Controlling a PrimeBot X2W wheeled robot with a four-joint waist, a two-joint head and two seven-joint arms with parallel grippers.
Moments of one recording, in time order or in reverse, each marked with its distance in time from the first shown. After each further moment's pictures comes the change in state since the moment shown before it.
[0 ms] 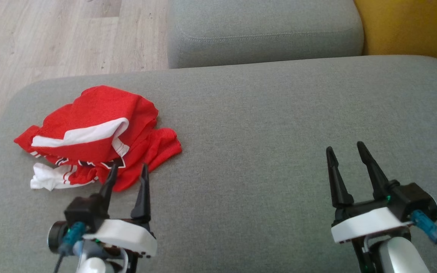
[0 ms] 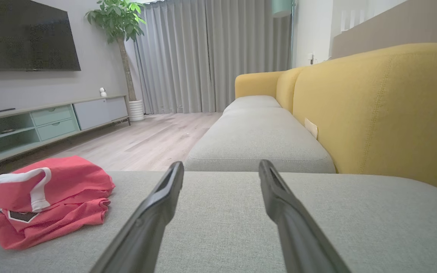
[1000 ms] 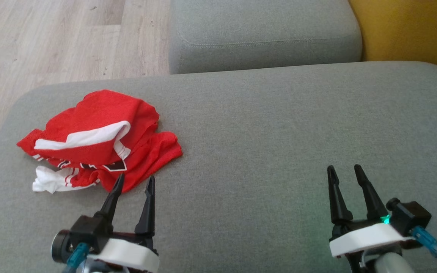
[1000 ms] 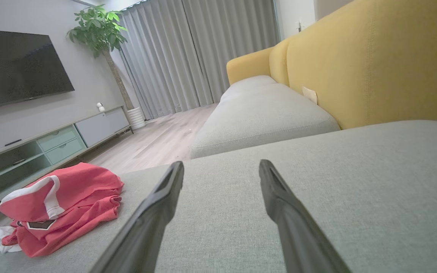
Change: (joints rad) left arm 0.080 -0.096 0.098 0.006 0.166 -0.165 -0.073; right arm 0.025 -0.001 0.027 0.132 0.168 0.000 -0.077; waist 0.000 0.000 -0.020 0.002
